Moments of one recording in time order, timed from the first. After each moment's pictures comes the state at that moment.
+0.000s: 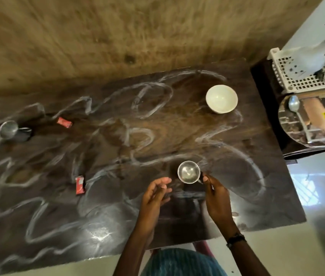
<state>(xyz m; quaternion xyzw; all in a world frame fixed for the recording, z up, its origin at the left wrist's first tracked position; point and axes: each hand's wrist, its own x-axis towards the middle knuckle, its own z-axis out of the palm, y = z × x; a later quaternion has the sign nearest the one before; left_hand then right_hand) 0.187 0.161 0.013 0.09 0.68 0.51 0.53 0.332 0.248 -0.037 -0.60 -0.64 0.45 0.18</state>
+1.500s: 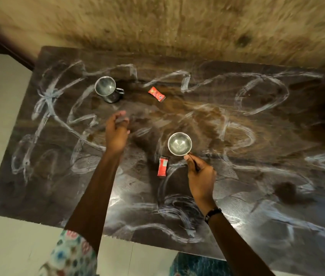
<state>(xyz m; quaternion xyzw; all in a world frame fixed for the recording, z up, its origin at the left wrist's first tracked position) -0.170 0.067 -0.036 -0.01 0.77 0.58 0.26 0.048 0.135 -0.078 -0.51 -0.69 0.47 0.22</state>
